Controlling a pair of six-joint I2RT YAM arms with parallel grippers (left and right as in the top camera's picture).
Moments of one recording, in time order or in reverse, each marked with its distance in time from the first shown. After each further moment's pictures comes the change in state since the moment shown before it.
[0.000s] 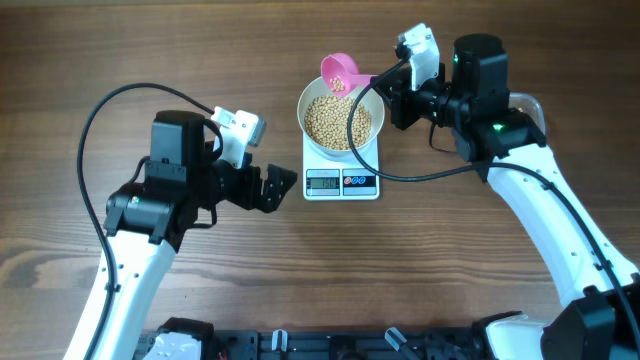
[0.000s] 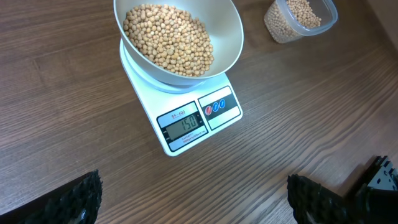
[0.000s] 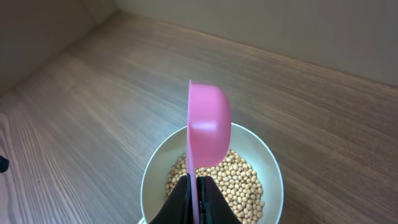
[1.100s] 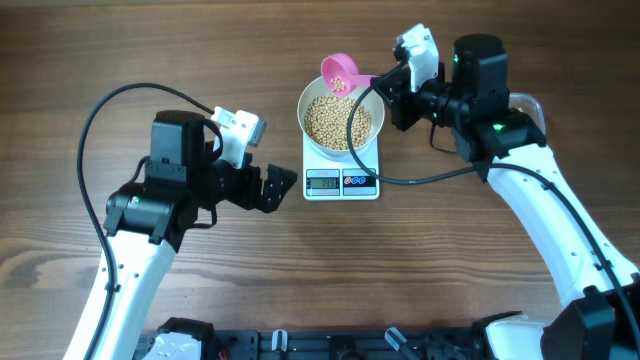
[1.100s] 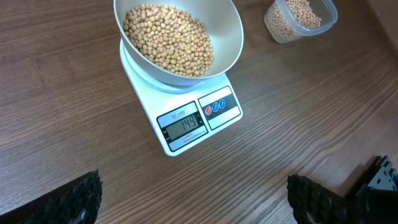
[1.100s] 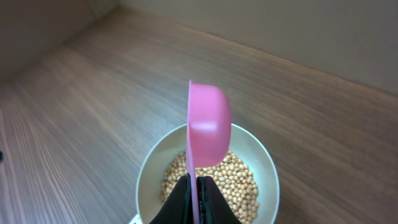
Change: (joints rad) left arm 0.000 0.000 0.000 0.000 0.000 0.000; right arm 0.000 0.000 0.000 -0.009 0.000 -0.067
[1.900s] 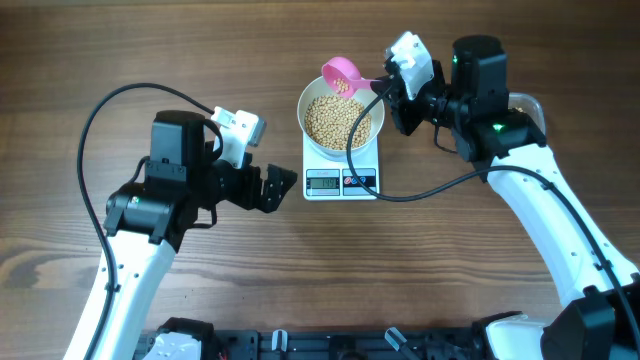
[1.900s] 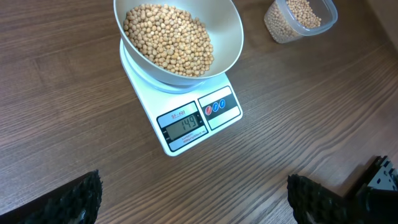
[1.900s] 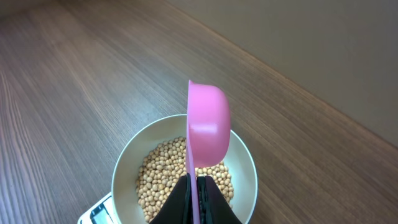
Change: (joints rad) left arm 0.000 0.000 0.000 0.000 0.000 0.000; right arm 0.000 0.000 0.000 -0.017 0.000 -0.232
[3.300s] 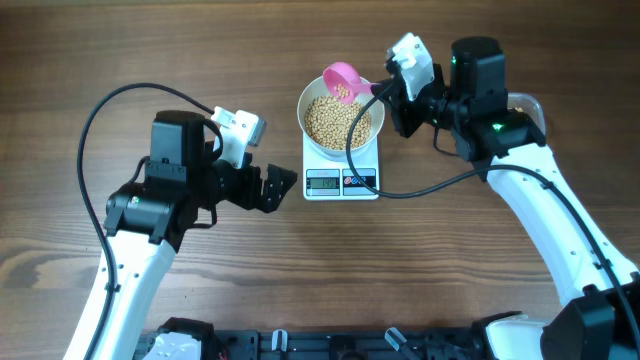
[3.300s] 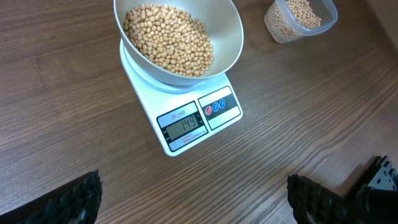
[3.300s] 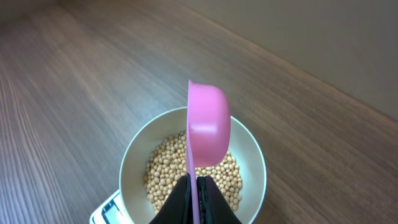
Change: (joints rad) left arm 0.000 0.000 0.000 0.000 0.000 0.000; right arm 0.000 0.004 0.000 -0.039 0.002 0.039
